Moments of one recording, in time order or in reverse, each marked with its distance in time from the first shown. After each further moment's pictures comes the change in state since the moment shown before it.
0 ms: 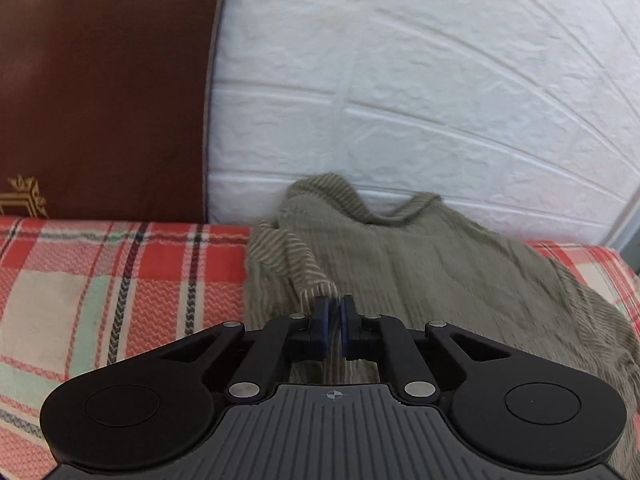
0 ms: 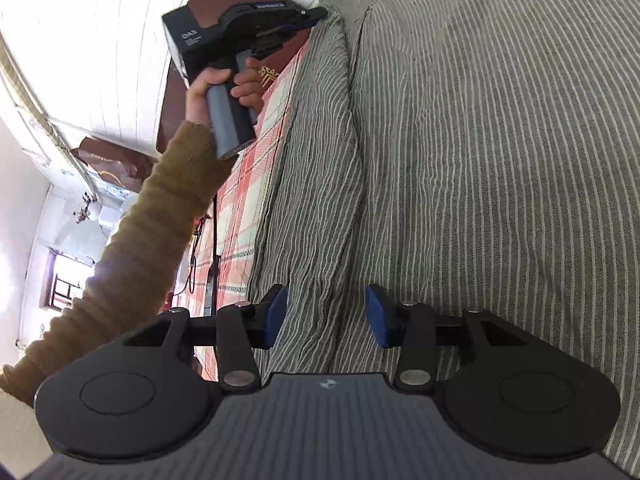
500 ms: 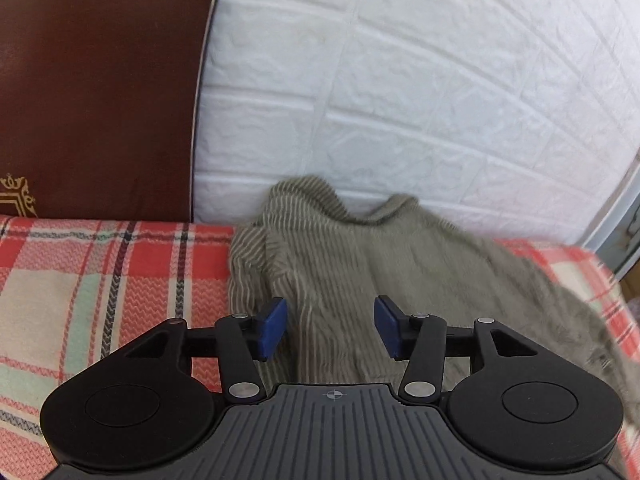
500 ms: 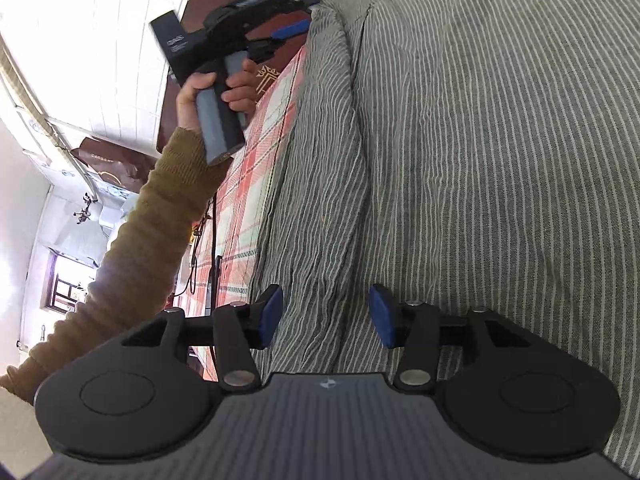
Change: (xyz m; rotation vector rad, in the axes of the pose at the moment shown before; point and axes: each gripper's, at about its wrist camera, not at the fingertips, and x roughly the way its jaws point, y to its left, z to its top) left arm -0.013 -0.006 -0.004 0.027 0.014 -0.065; right arm 0.003 -0.002 0.000 0.011 -0.010 0.013
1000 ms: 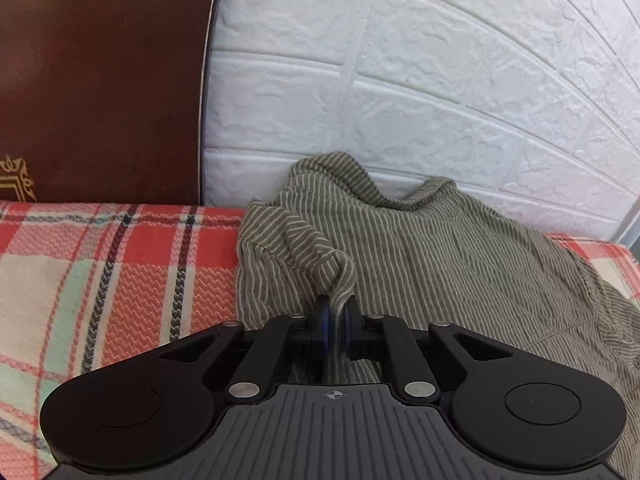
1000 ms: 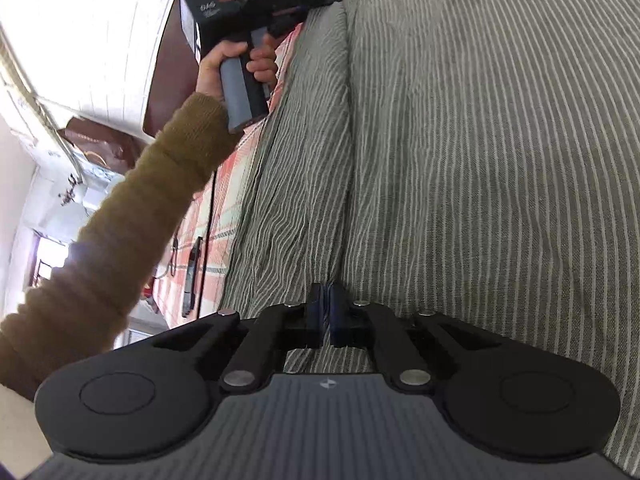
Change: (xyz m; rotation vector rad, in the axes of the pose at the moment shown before) left arm 0.018 0.002 -0.006 -0.007 -0.015 0.072; right arm 0.008 0.006 -0.012 -0.045 0.035 -0.059
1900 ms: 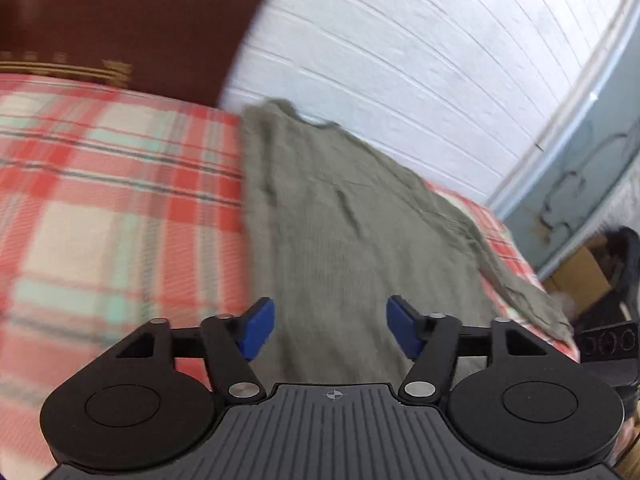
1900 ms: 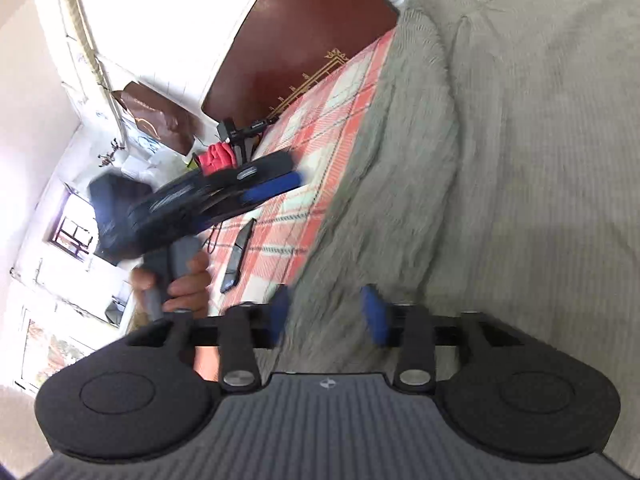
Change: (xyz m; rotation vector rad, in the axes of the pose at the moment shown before) left arm -0.256 0.003 -0.196 -0.143 -0.046 -0.209; right arm -0.030 0.023 -0.026 -0.163 -0.025 0.084
